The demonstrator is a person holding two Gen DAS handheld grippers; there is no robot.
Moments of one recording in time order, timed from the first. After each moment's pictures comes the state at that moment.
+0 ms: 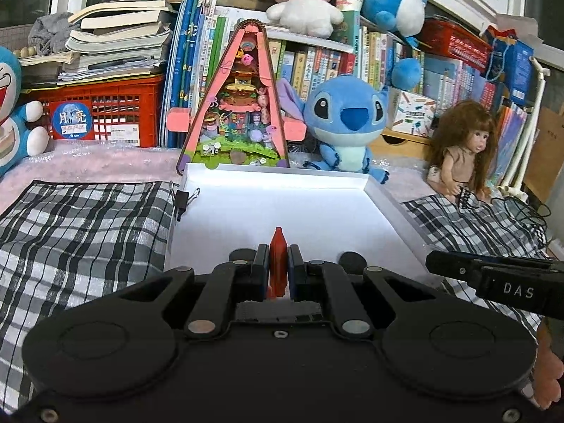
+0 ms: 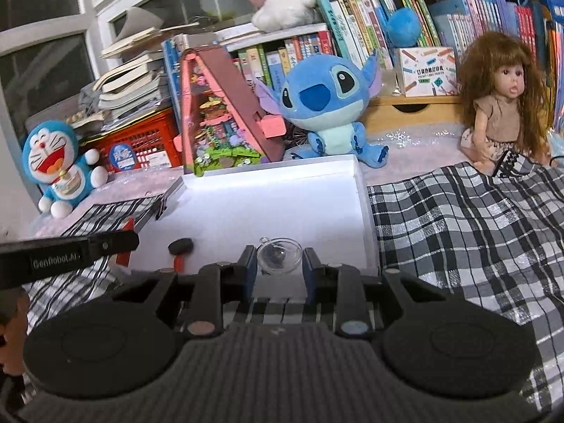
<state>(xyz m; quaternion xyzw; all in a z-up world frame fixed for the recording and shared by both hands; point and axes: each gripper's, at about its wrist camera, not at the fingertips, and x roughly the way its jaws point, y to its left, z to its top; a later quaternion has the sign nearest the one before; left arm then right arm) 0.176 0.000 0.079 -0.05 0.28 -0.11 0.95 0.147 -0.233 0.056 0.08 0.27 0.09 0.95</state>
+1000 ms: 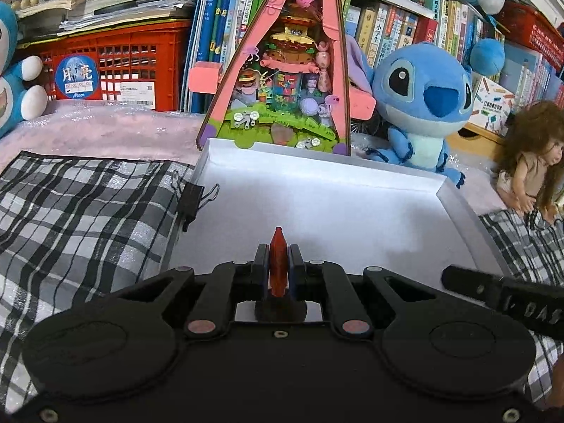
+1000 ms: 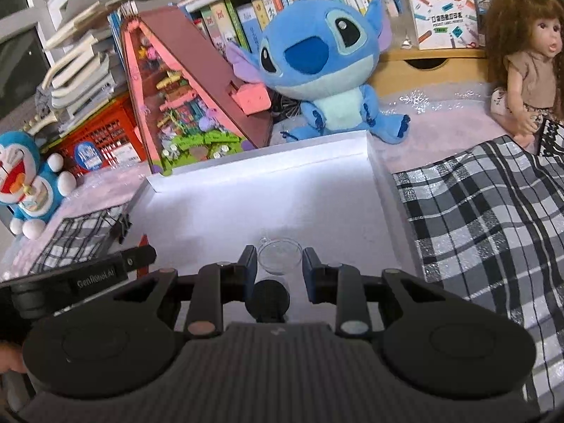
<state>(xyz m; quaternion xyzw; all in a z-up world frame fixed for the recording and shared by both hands) 0.288 -0.001 0.034 -0.08 0.35 -0.04 0.93 0.250 -0.219 0.031 0.12 0.35 0.07 0.93</state>
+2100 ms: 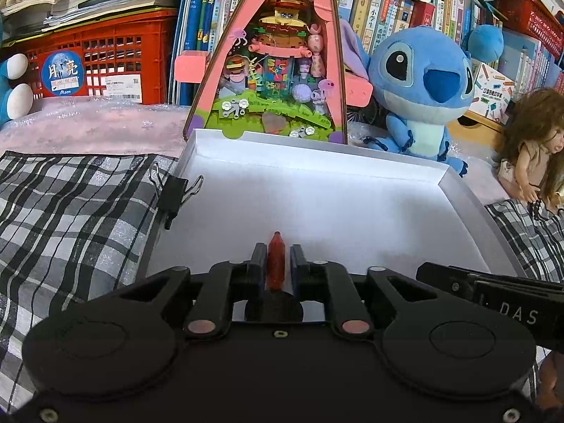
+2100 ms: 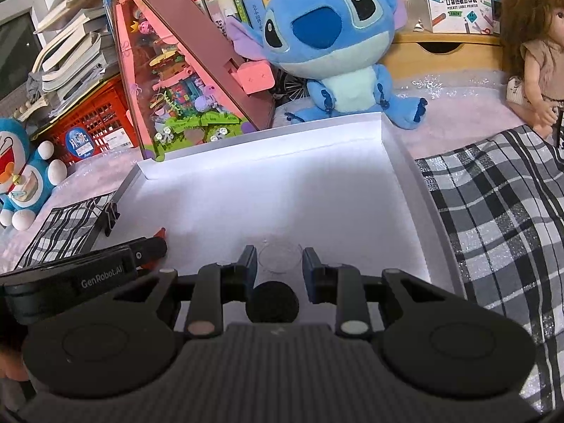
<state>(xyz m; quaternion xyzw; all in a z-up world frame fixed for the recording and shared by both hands) 0.299 -0.008 0.022 -0.07 0.36 -0.05 0.93 0.270 -0.207 0.014 0.11 0.37 0.08 0.92</state>
